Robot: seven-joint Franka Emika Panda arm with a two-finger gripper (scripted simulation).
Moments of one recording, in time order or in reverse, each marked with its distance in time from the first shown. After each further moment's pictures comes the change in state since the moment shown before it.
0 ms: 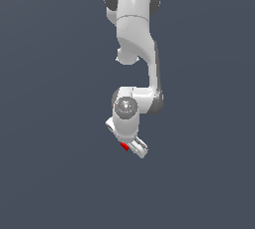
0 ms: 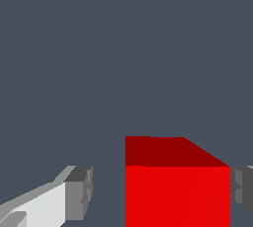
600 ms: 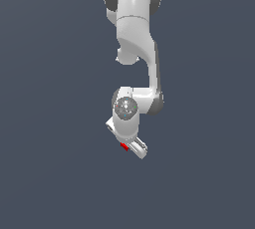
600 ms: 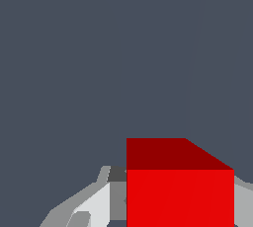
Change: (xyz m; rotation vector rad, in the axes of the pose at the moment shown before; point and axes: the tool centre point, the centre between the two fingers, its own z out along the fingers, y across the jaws) arm 0.001 -0.001 0.001 0.001 0.000 0.007
